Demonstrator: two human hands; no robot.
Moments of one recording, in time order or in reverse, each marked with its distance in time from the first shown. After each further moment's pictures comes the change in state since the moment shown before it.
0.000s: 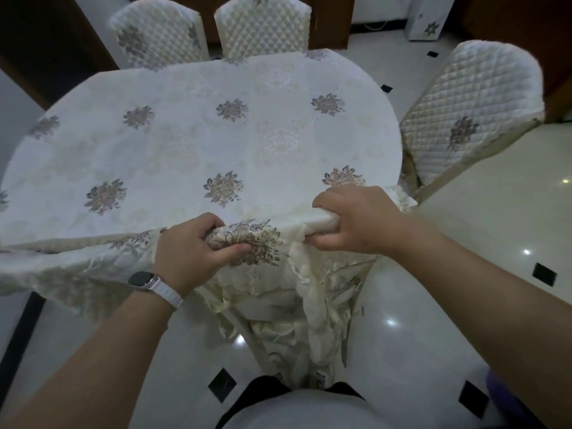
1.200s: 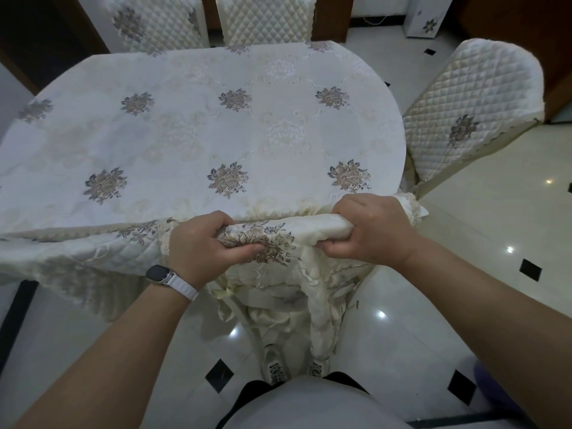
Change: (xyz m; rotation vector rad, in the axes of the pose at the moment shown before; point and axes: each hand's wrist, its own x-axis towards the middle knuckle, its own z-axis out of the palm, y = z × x) left_hand -0.010 -0.017 0.007 -0.051 0.108 0.092; right_hand -0.013 -0.021 0.026 -0.059 0.332 -0.044
